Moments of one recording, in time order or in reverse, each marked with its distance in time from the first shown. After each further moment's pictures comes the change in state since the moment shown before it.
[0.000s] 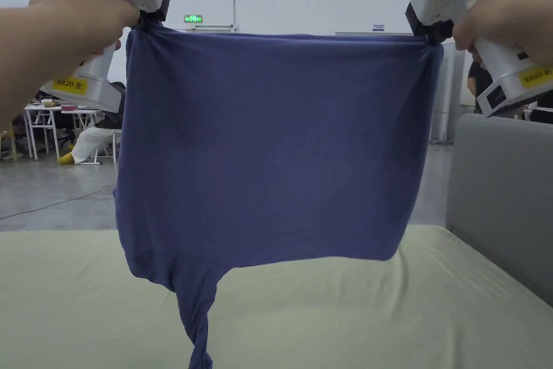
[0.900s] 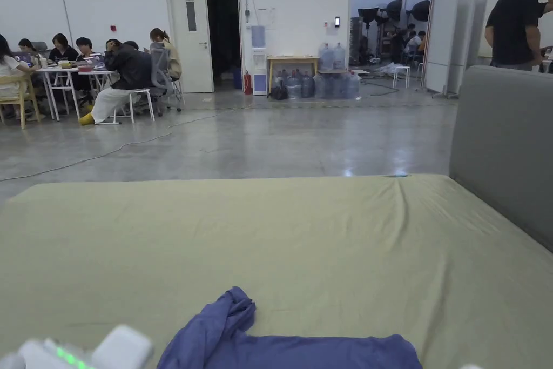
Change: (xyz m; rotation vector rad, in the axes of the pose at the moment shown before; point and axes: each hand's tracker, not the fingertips) left arm 0.043 -0.492 0.217 -0.675 -0.311 -0.314; right arm -0.097 -0.528 0.152 -0.404 0.505 0.351
